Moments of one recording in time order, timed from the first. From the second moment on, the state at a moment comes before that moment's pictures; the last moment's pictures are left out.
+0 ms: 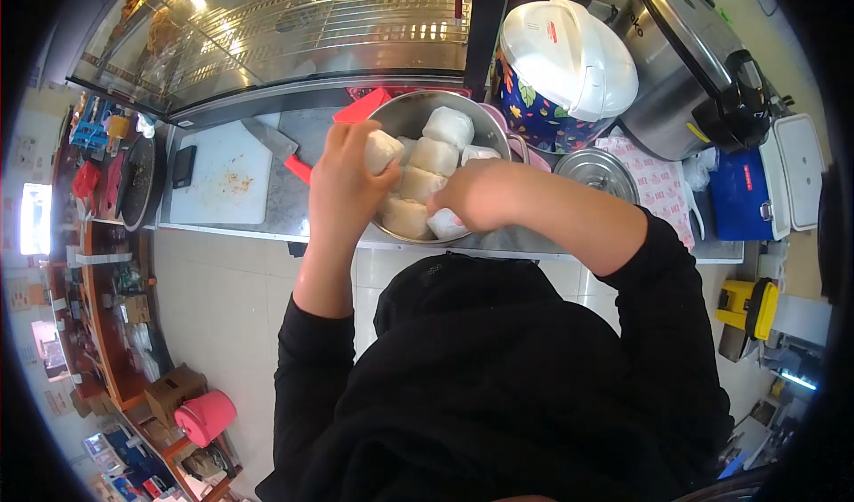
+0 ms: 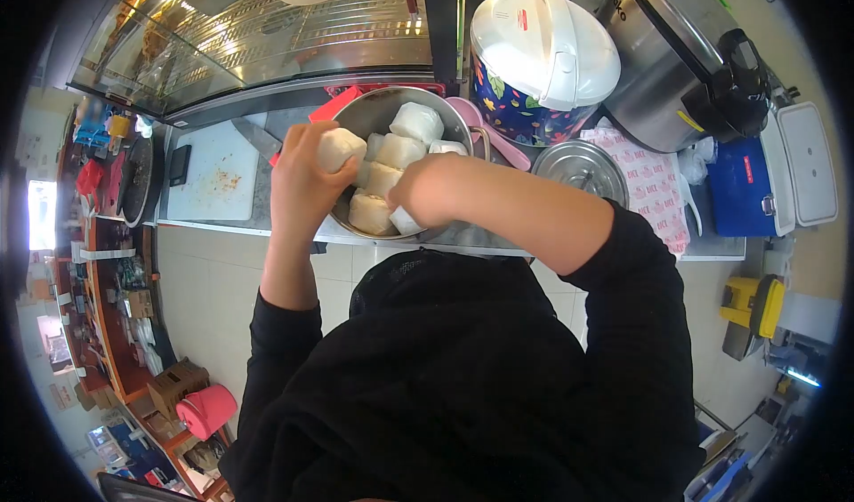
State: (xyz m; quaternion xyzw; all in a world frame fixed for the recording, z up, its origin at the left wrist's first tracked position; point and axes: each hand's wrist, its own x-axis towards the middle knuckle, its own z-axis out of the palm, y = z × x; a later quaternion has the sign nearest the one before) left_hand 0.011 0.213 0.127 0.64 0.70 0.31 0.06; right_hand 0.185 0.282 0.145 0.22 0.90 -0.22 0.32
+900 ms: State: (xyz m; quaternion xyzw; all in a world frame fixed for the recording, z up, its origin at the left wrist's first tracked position) left_hand 0.010 0.243 0.083 0.75 0.65 -0.12 0.04; right_hand 0.180 0.278 0.118 0.26 0.92 -0.19 0.22
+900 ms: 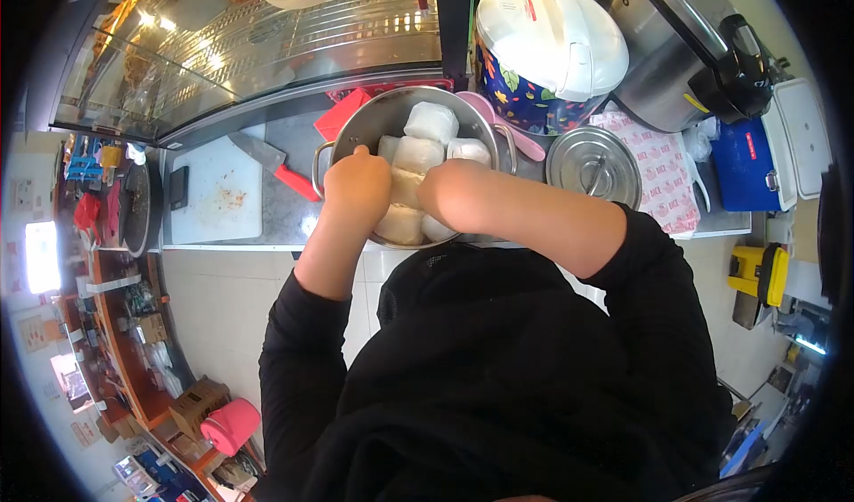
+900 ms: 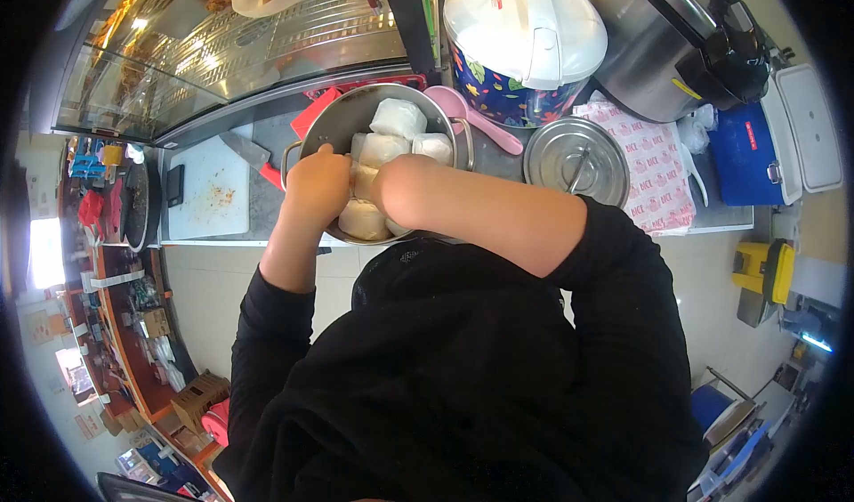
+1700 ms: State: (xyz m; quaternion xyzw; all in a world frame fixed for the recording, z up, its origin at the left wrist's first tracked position) left_hand 0.082 0.187 0.208 0.58 -0.25 0.42 0.65; right_hand 0.444 0.256 0.122 0.50 0.61 -0.50 -0.37
